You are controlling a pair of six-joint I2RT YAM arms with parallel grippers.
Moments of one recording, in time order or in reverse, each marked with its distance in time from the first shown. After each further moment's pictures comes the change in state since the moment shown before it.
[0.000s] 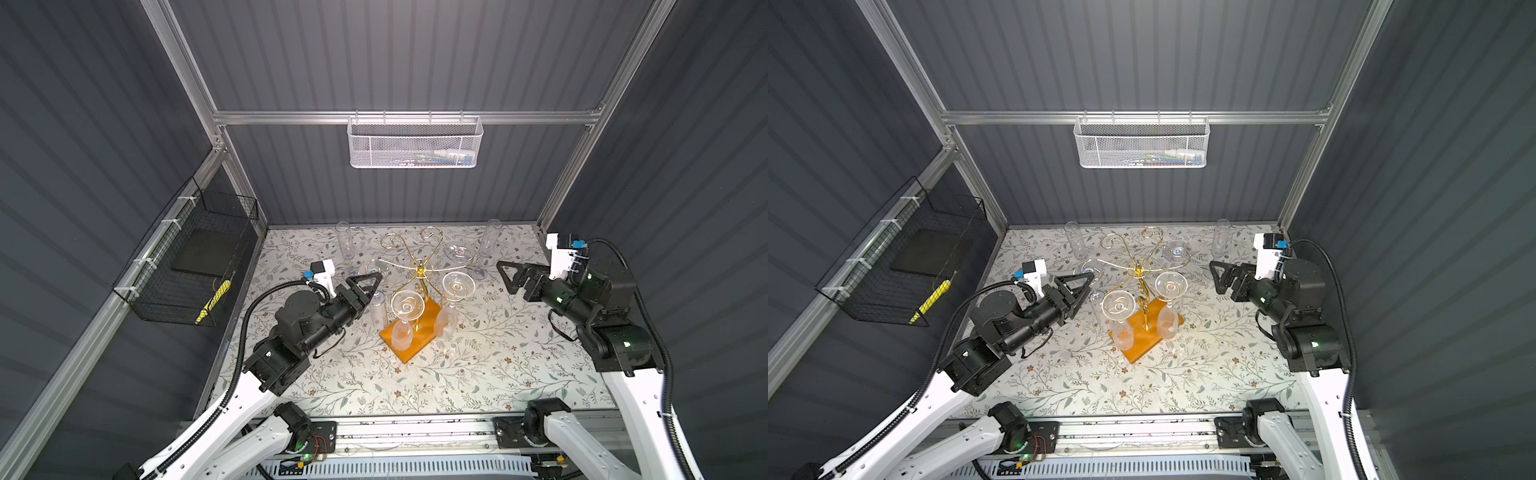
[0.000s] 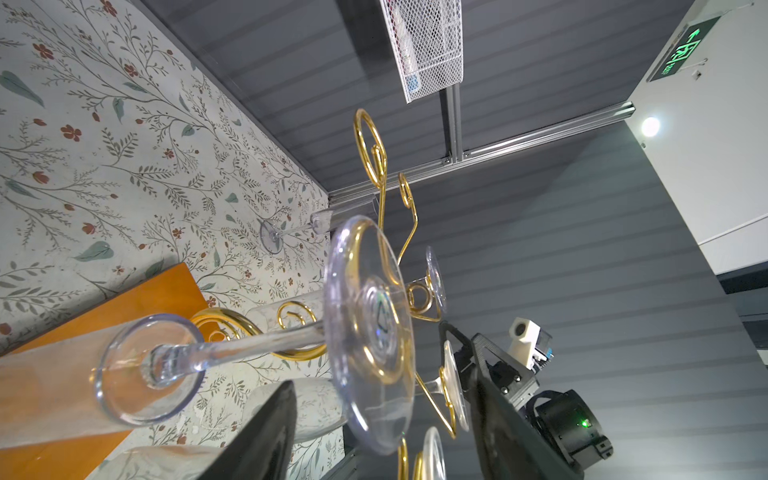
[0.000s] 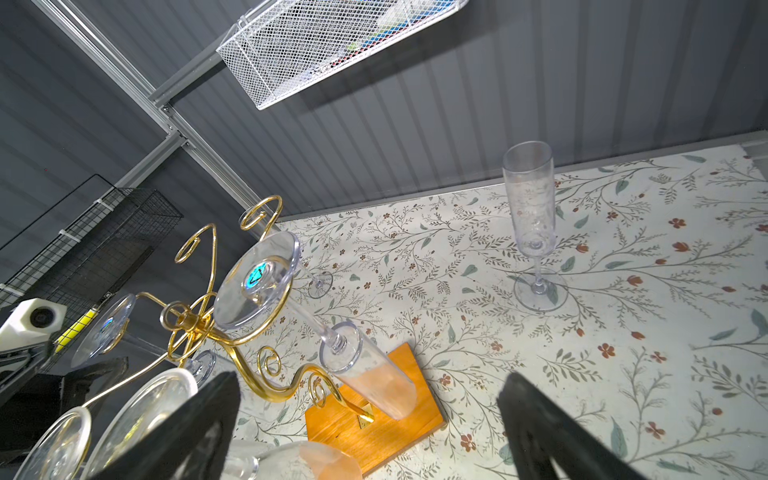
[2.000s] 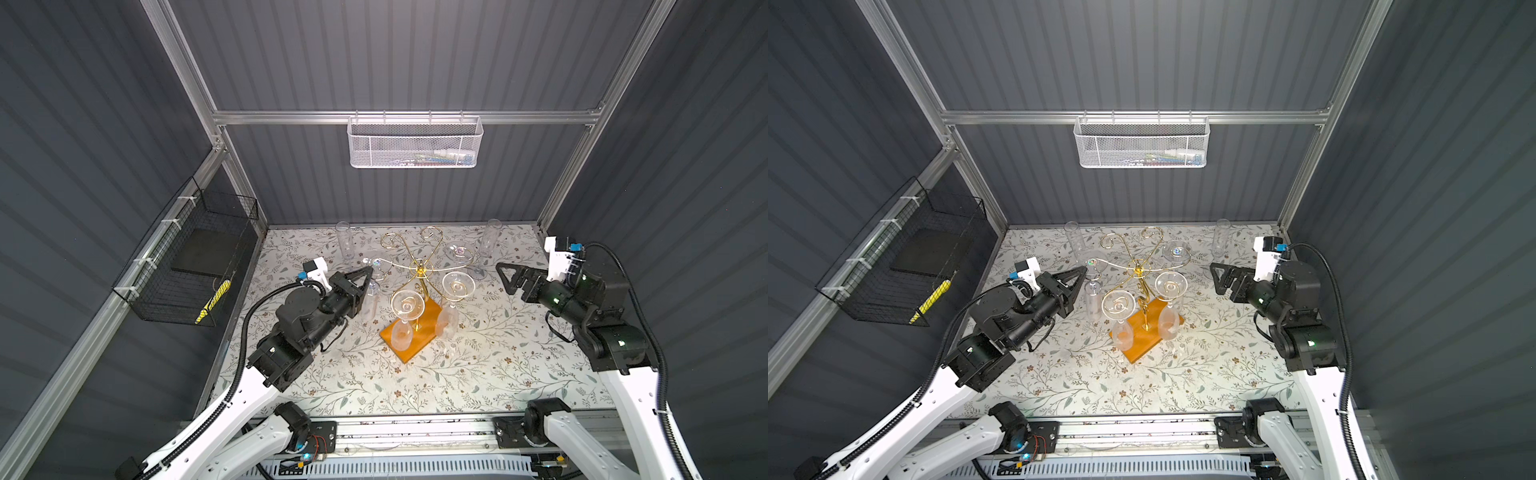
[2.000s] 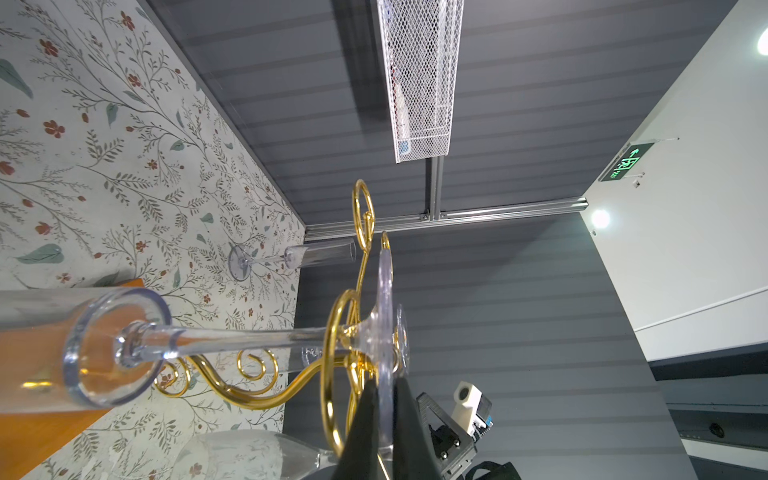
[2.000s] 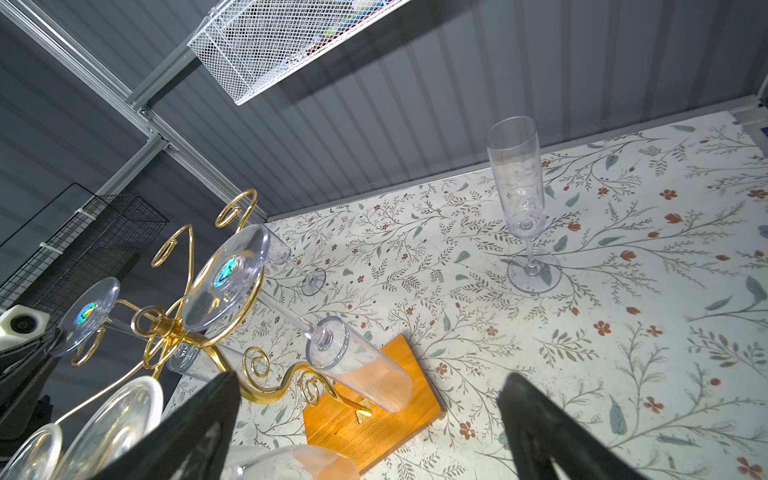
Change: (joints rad) left arm 0.000 0.056 0.026 0.078 -0.114 -0.171; right arm 0.000 -0.005 -0.039 0.005 0.026 0.035
